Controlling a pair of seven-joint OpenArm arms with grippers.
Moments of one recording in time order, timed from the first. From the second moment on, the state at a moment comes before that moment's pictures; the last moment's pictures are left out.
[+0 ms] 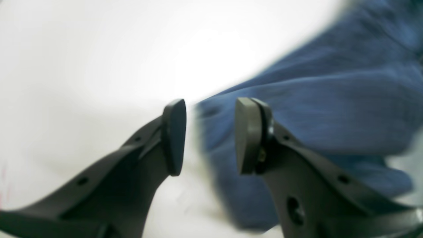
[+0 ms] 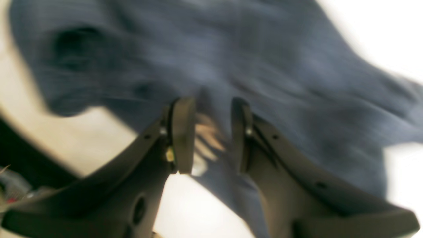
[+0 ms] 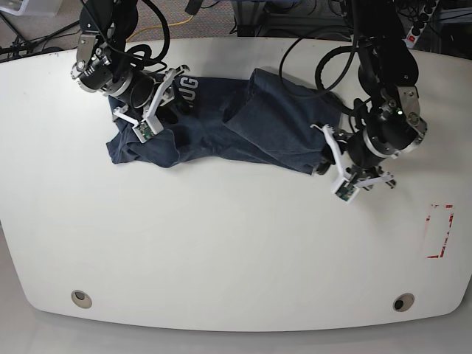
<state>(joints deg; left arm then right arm) -1.7 -4.8 -10.7 112.6 -15.7 -43.0 68.7 -17.6 4.1 16.1 112.8 29.5 41.1 -64.2</state>
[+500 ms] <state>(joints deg) 1.8 -13.4 -26.6 112.5 -15.6 -43.0 72.3 -15.9 4.2 4.2 112.3 39.9 41.0 -64.4</state>
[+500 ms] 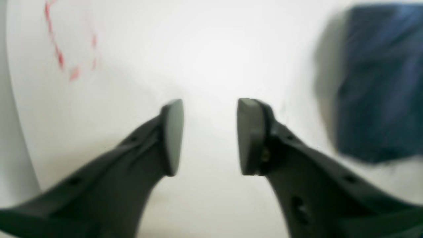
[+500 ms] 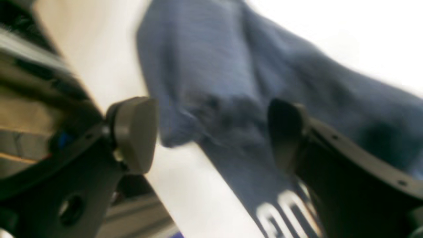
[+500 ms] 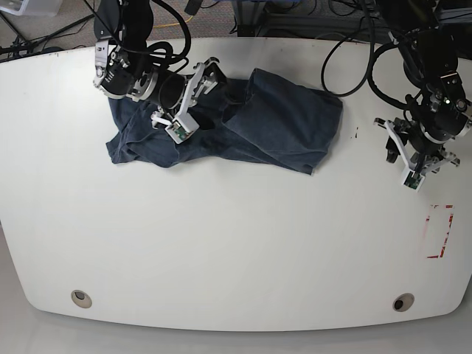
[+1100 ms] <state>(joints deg) 7.3 -15.1 -35.8 112.5 -15.7 -42.9 72.6 -9.1 3.0 0.5 98.2 39.9 40.5 -64.3</state>
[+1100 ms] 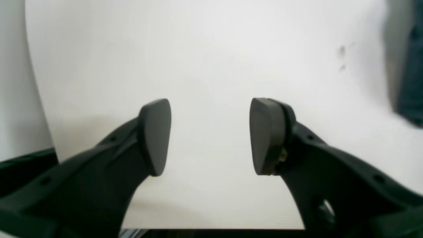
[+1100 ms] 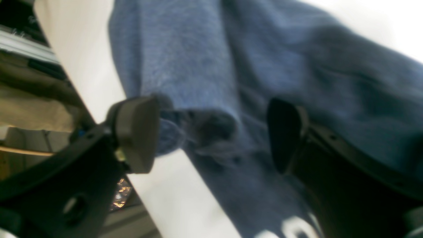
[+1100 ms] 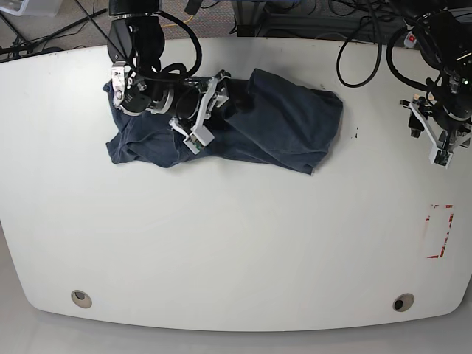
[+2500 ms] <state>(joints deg) 6.7 -12.3 -25.8 114.0 -15.6 -43.0 72.3 -2.7 14.4 4.3 105.9 40.1 40.9 -67.4</state>
